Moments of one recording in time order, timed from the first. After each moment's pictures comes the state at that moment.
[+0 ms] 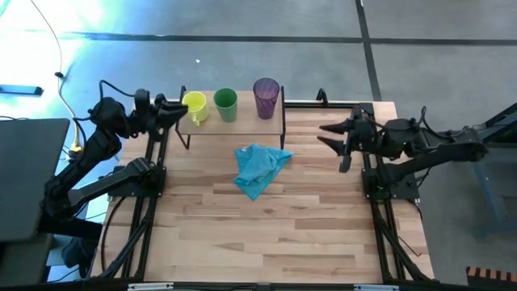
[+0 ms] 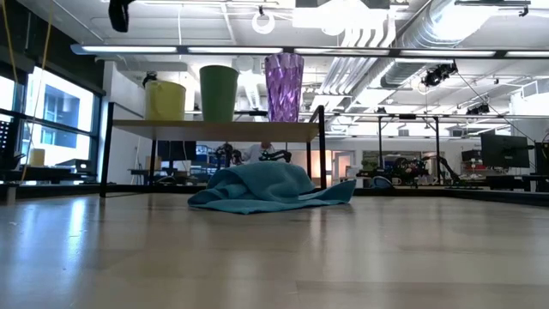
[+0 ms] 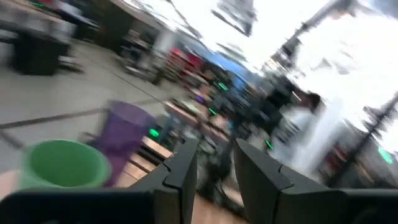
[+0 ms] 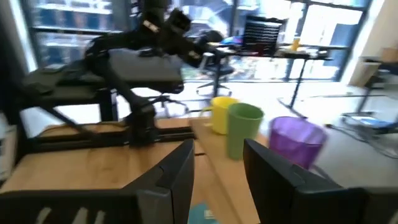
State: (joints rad) left arm 0.90 0.51 0.72 -0.07 0.52 -0.57; right arm 0.16 0.80 1.00 -0.27 0.42 -0.06
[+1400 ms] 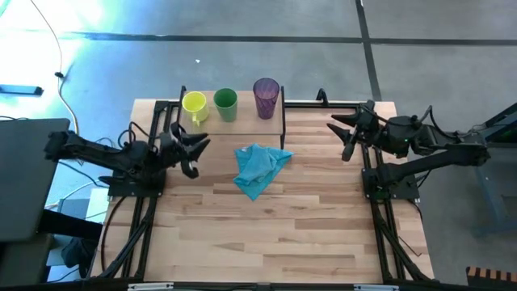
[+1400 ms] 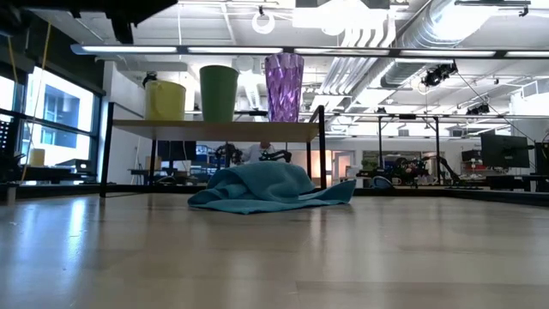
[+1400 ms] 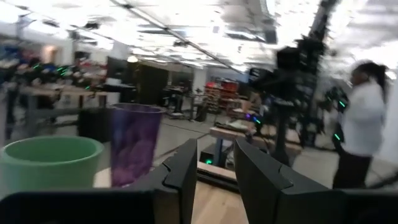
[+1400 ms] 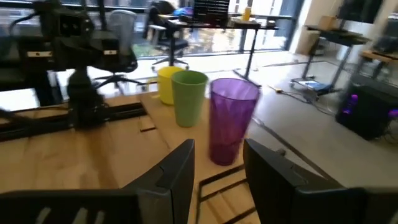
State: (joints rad) left arm -0.06 0.65 0.31 0.64 -0.59 0.02; right arm 0.09 0.73 1.00 -0.46 0.59 0.02
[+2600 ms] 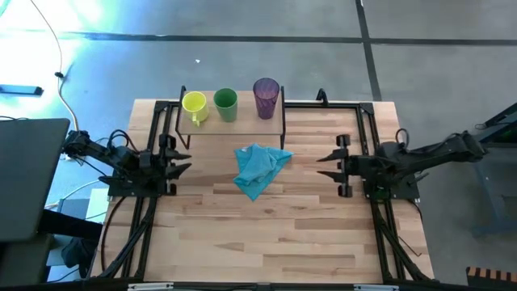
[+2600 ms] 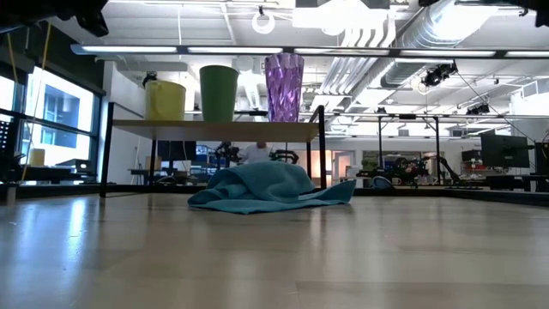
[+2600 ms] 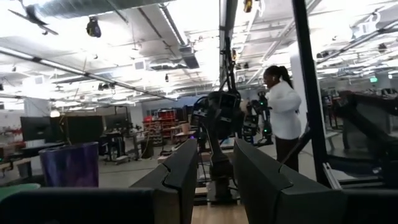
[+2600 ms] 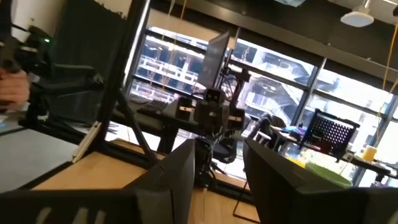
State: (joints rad) left arm -0.28 0.22 0.11 0.53 -0.42 0.32; right arm 0.19 0.65 0.39 0.49 0.07 -0.38
